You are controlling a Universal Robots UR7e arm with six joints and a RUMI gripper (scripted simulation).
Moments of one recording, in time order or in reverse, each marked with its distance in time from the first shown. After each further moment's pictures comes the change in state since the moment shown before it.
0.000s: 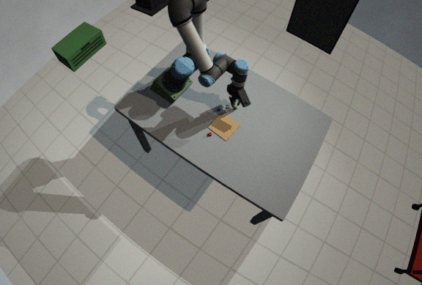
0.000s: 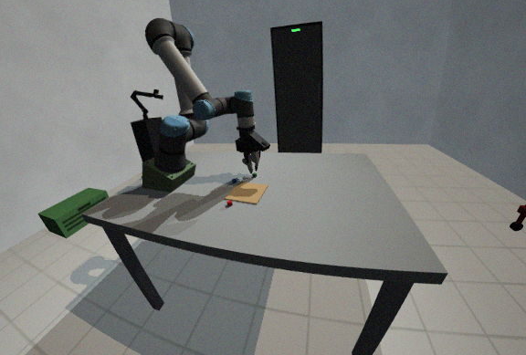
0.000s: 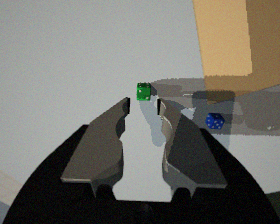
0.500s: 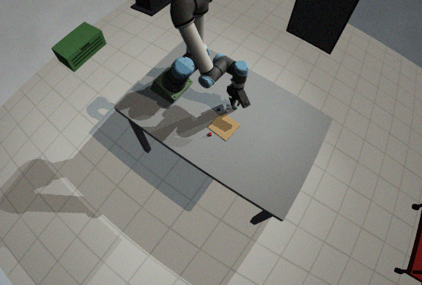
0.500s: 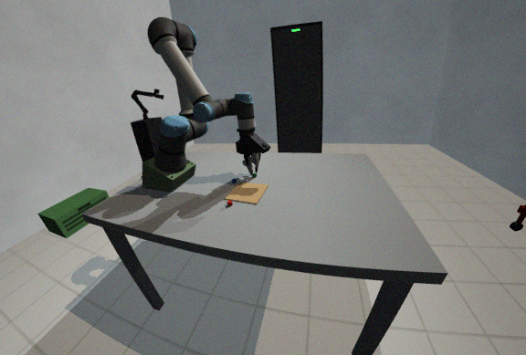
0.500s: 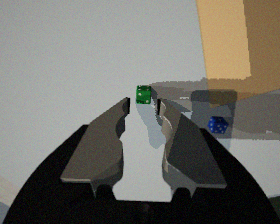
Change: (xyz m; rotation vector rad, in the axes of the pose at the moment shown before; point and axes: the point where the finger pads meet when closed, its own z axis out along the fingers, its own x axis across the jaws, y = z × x) arm 0.000 0.000 0.009 0.000 0.000 0.000
